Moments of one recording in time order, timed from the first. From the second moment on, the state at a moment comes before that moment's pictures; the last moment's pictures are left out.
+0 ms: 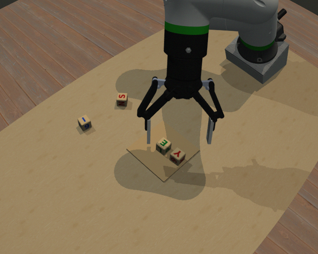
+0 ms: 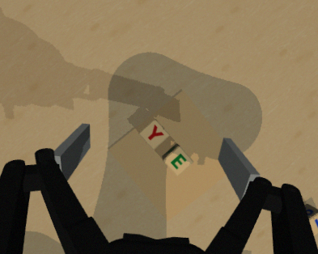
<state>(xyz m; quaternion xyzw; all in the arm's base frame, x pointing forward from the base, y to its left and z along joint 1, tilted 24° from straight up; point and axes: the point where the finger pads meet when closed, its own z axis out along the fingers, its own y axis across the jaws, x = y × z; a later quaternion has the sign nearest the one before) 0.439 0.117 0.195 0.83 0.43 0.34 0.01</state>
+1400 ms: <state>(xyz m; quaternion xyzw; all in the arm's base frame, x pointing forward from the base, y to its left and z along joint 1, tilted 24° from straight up) 0.477 0.059 0.238 0.95 0.23 0.19 0.00</state>
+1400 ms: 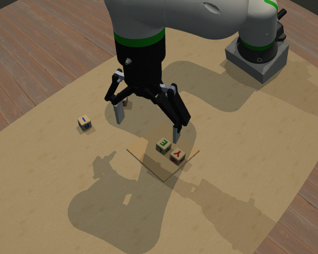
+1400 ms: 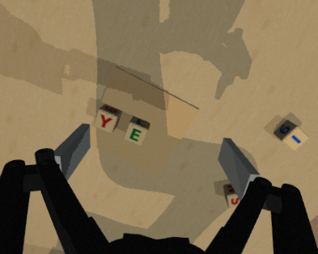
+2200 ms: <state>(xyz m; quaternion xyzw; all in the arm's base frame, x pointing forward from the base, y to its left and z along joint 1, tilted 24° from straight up) 0.498 0.007 0.269 1.00 0.03 0.03 0.00</state>
